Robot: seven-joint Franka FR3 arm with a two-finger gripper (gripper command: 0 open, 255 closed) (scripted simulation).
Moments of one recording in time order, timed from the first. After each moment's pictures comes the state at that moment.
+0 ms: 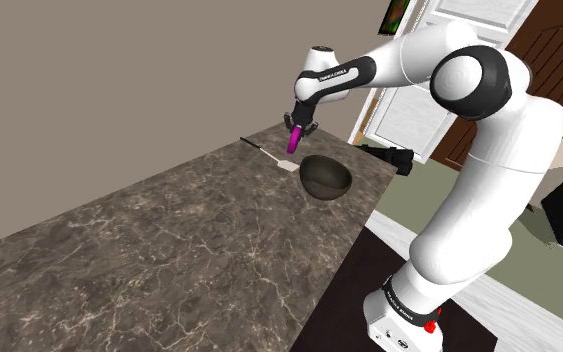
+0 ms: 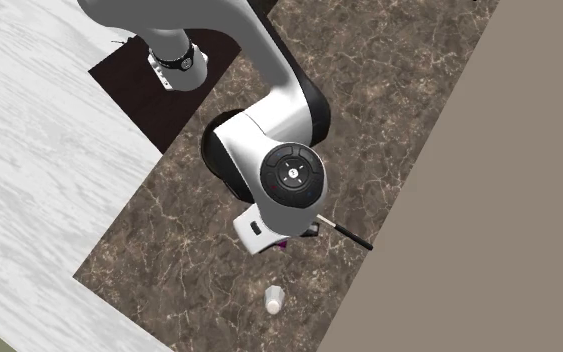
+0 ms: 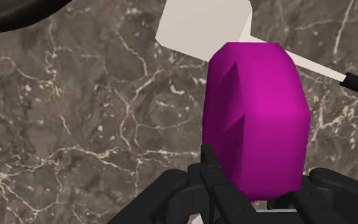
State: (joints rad) arm -0.25 0.26 0.07 -1.90 -0.15 2.27 0.88
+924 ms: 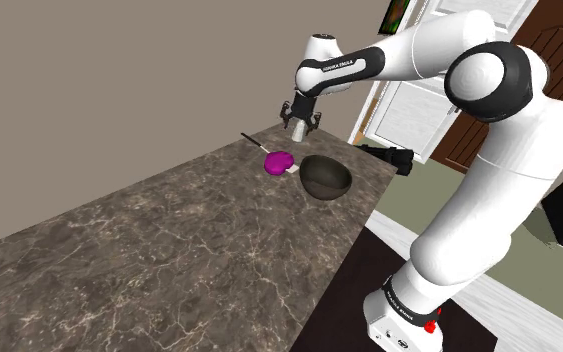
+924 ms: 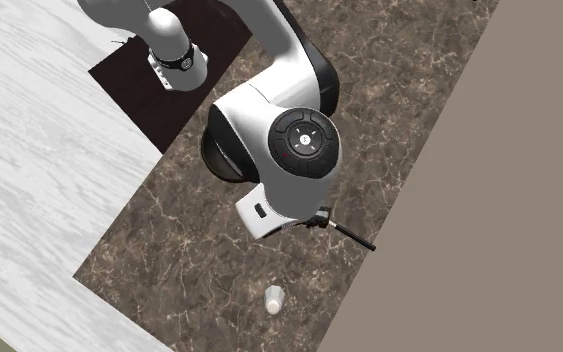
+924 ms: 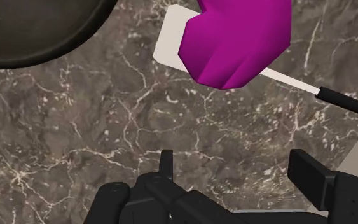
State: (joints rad) arm -0.23 0.18 0.08 -1.92 -0.15 2.21 0.92
